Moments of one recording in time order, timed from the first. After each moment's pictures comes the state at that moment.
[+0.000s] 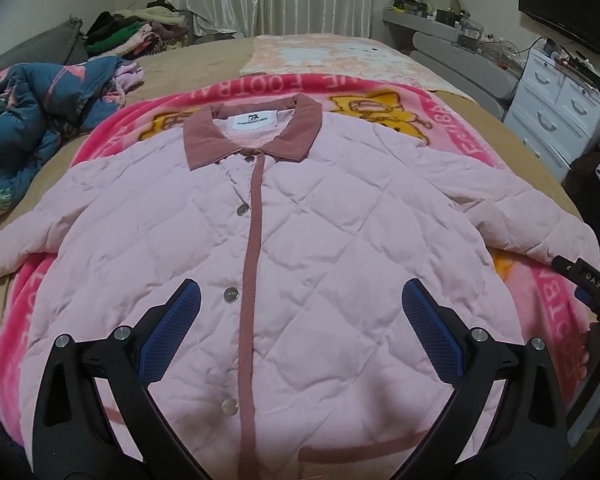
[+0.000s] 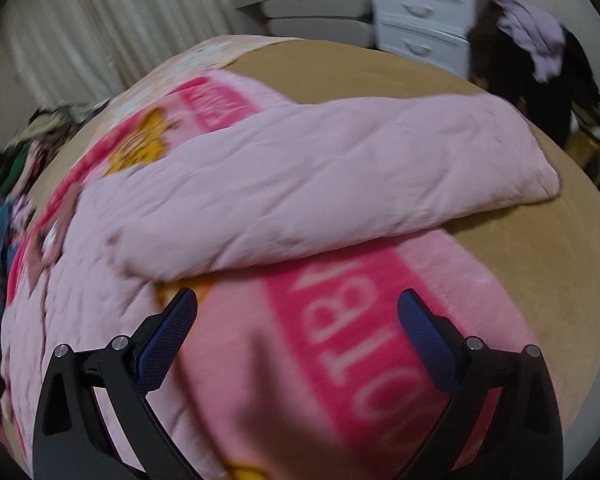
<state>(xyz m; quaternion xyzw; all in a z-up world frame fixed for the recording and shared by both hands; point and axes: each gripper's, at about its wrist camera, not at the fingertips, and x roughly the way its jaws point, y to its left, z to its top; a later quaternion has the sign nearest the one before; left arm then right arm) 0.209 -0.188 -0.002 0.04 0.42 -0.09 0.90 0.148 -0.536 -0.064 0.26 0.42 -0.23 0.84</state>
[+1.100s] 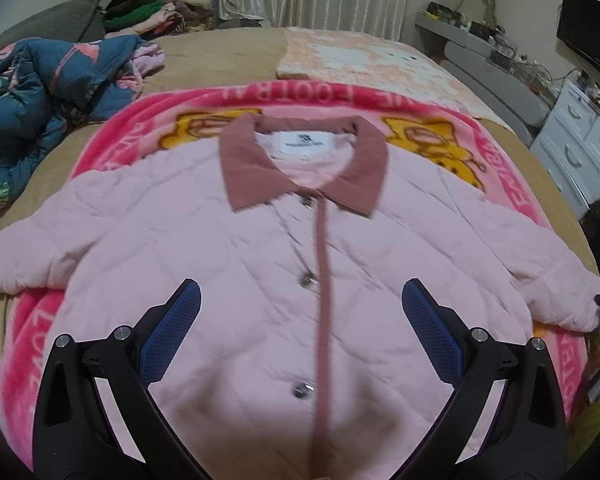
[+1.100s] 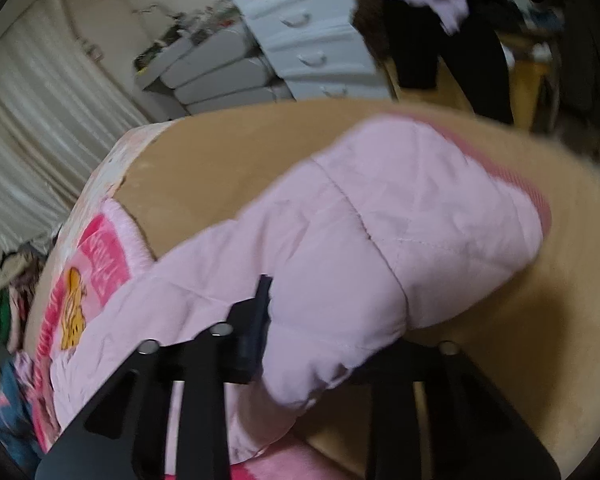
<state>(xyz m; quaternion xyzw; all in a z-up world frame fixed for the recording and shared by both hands) 0.308 -0.123 0.007 -0.01 0.44 -0.06 0.90 0.157 -0.687 -0.068 0.35 0.30 -0.33 0.82</state>
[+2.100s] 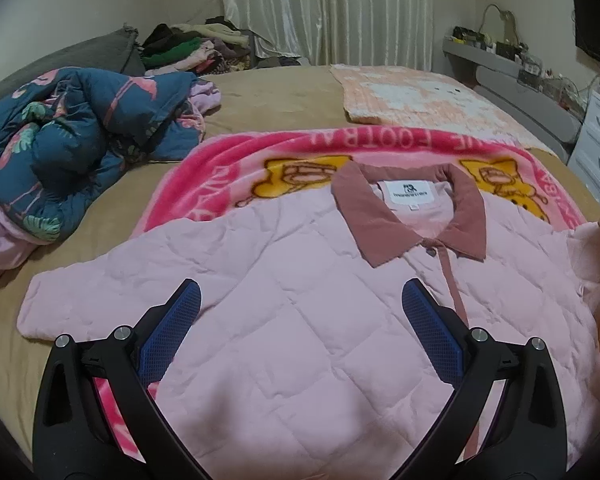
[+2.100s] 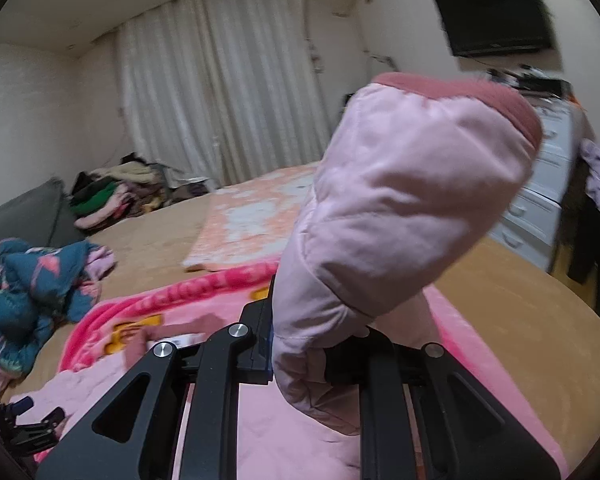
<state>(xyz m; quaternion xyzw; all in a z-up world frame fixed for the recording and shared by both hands) 0.325 -0.017 0.028 0.03 0.37 0.00 0.93 0.283 -0.397 0.127 0.13 0.21 -0.09 0.97</state>
